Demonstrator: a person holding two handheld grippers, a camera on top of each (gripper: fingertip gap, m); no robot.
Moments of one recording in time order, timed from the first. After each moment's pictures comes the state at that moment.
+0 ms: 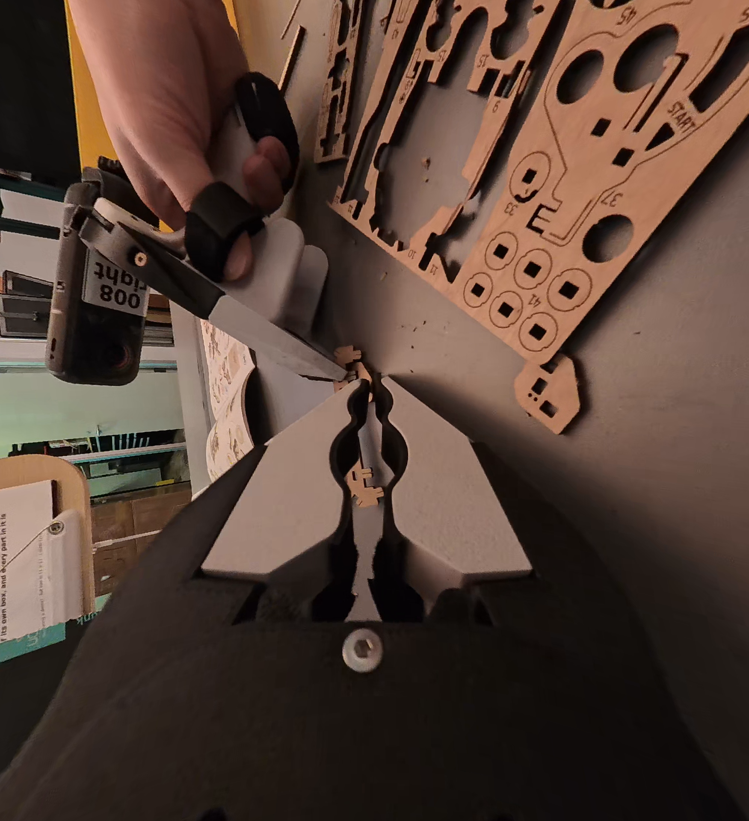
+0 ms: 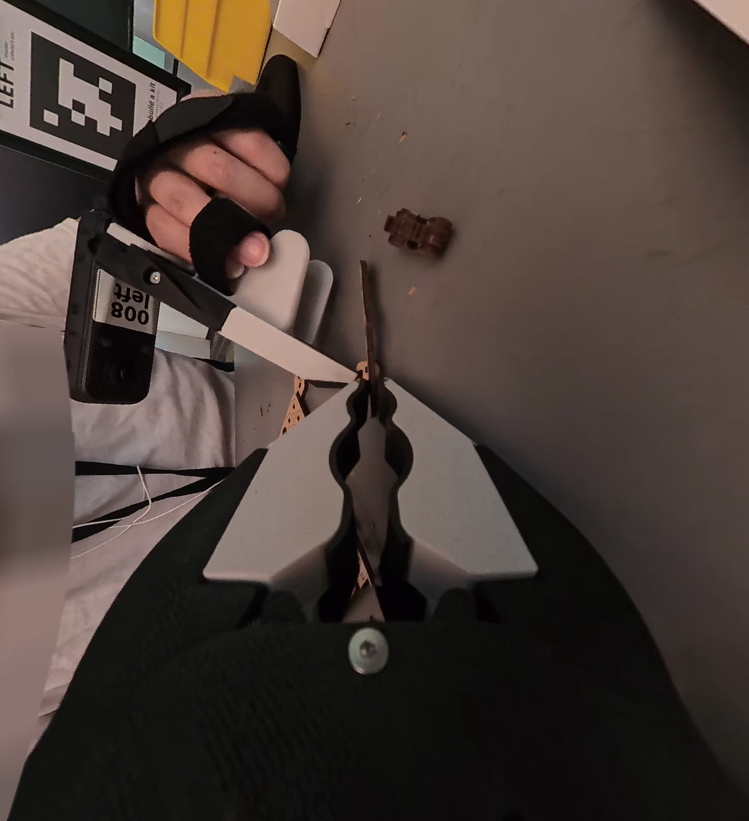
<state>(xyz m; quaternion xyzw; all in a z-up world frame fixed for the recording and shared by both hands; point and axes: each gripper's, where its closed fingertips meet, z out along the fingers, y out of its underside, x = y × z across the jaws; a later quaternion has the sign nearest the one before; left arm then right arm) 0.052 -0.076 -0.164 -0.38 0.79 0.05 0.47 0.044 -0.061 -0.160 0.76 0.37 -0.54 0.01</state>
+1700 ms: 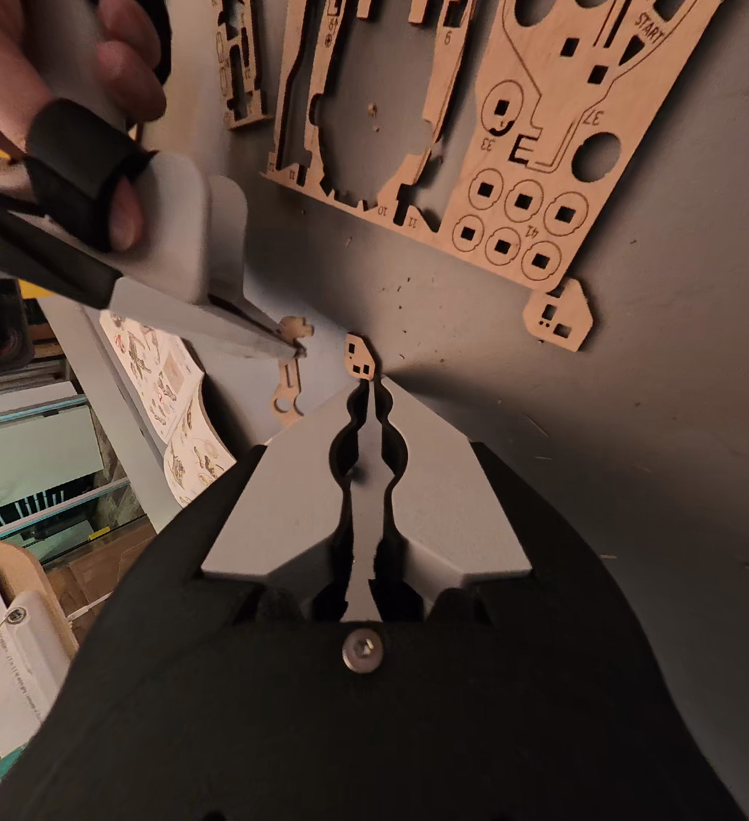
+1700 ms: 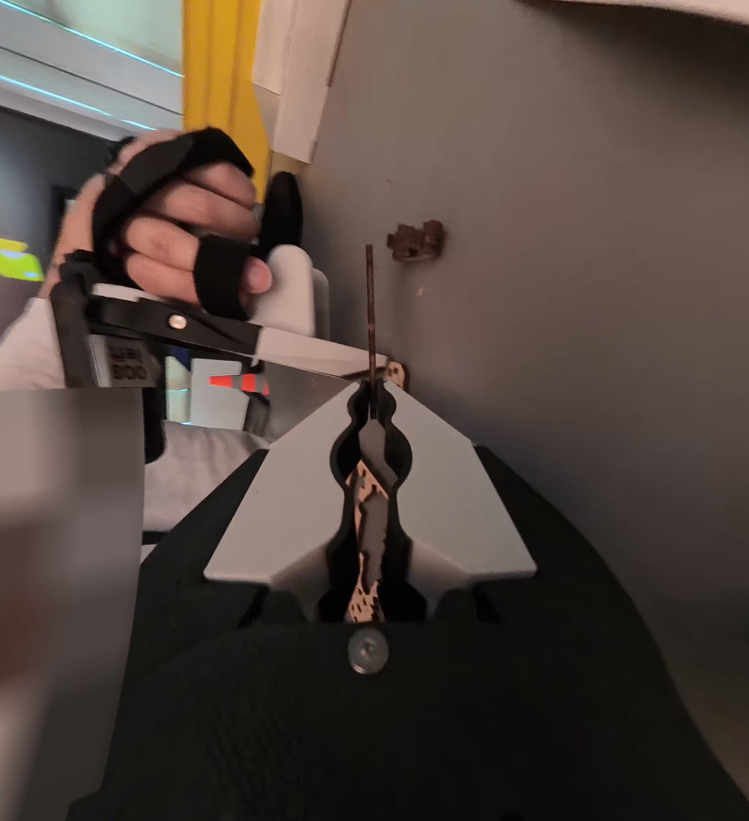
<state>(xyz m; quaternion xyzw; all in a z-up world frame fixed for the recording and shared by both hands) 0.038 -0.072 -0.166 -0.36 0.87 0.05 0.33 0.050 -0.059 -0.143 0.80 0.24 -0.55 -0.01</state>
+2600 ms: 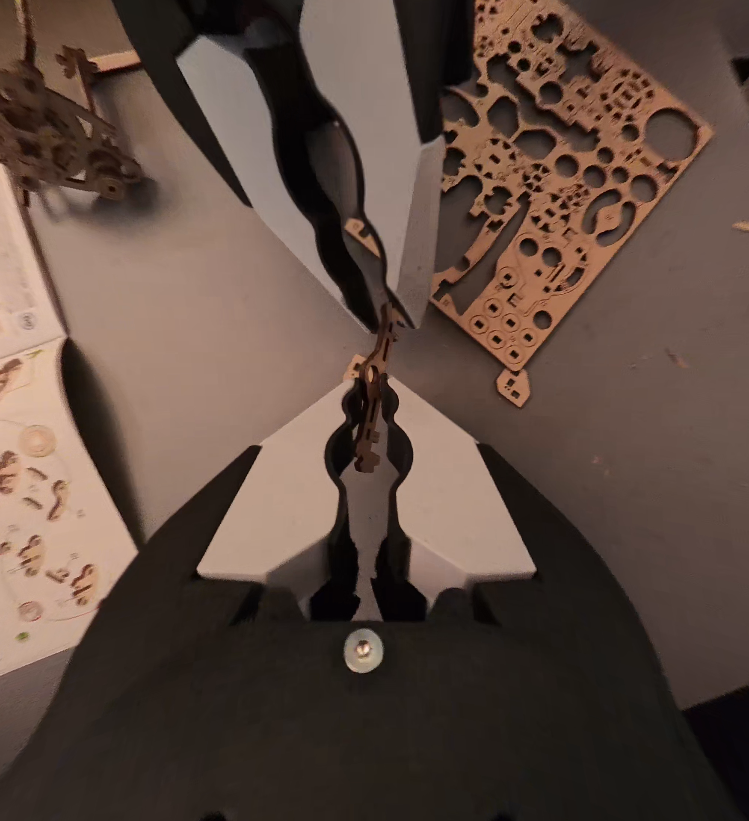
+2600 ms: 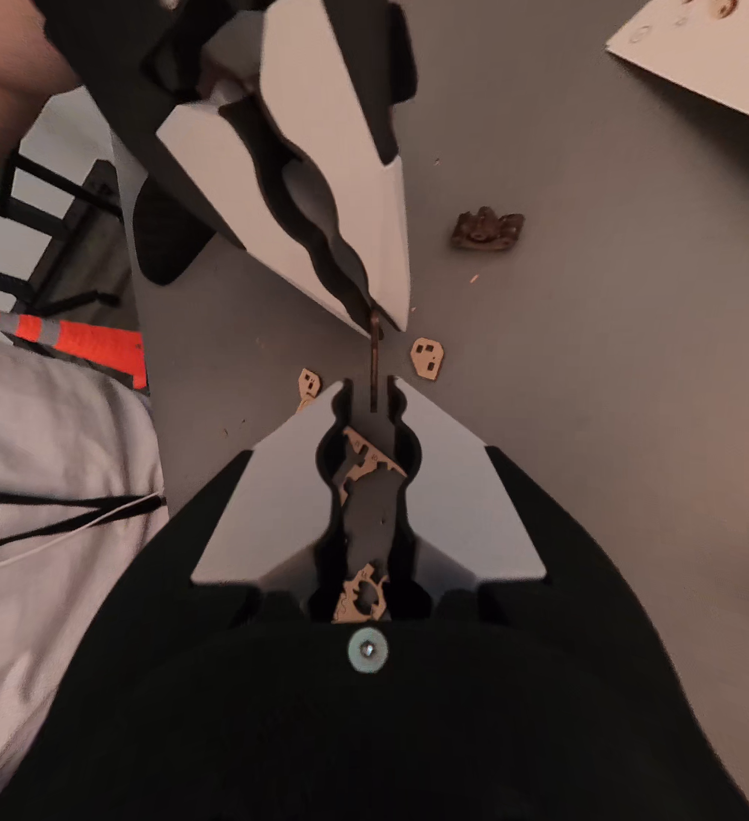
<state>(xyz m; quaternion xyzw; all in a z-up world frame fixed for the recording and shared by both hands) 0.044 -0.077 -0.137 -0.54 0.78 -0.26 0.17 0.047 -0.087 -0.132 0.82 0.38 -0.40 -0.16</state>
